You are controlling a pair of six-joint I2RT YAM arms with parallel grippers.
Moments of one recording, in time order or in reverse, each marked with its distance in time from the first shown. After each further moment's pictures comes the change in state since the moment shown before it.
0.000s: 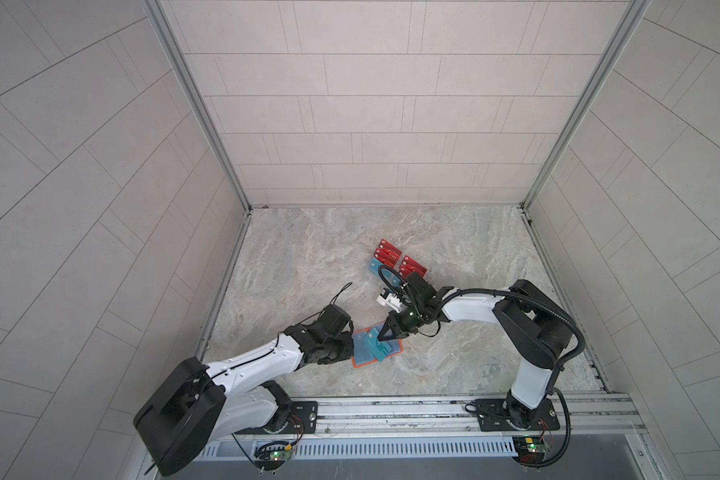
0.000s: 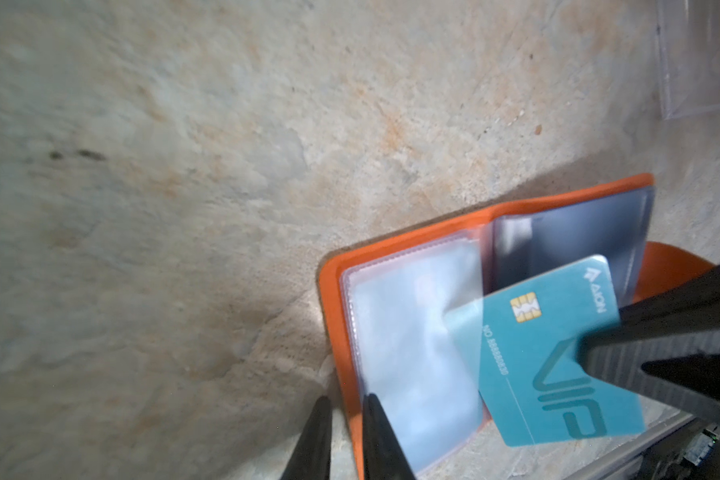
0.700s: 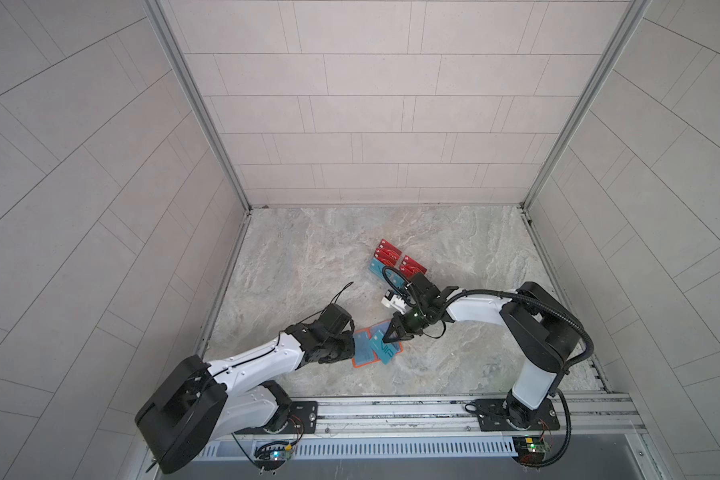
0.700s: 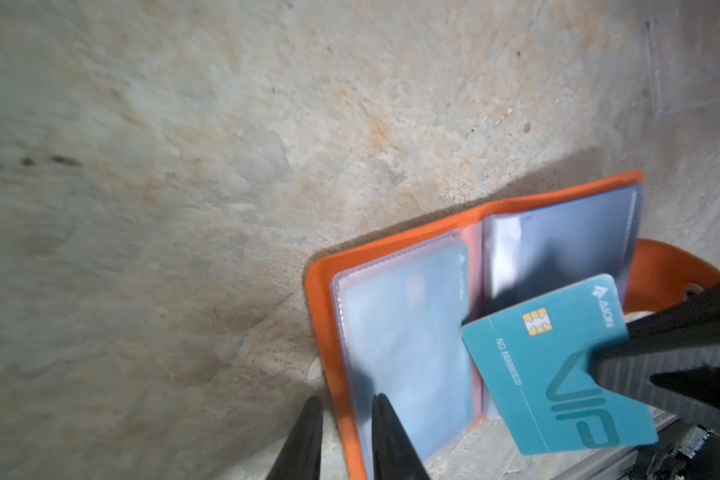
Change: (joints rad) left arm -0.002 0.015 0.009 0.006 0.010 0.008; right arm -0.017 -0.044 -0.024 -0.076 -0.001 -0.019
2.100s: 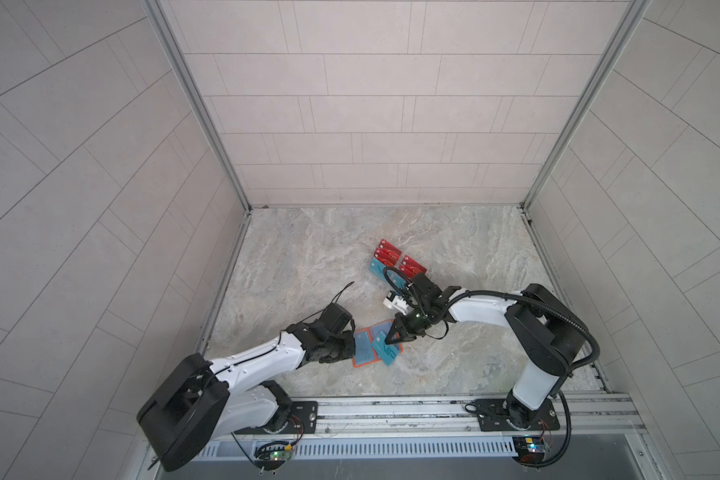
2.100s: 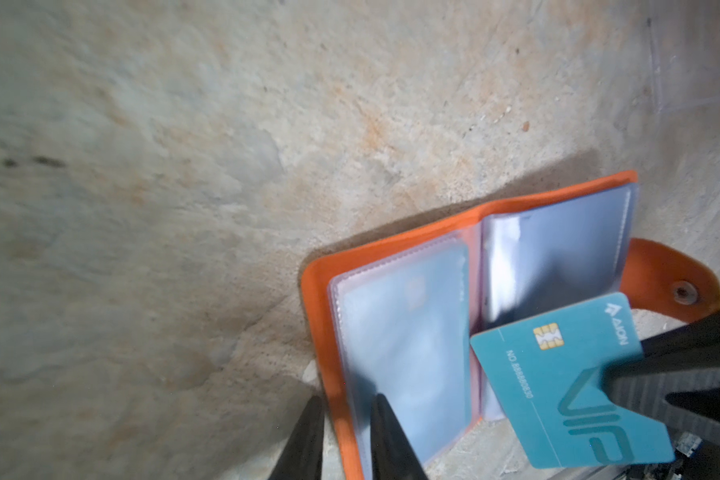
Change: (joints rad) left arm 0.000 0.015 0.006 0.005 0.007 0.001; right arm -0.001 -0.034 -0.005 -0.055 0.008 -0.006
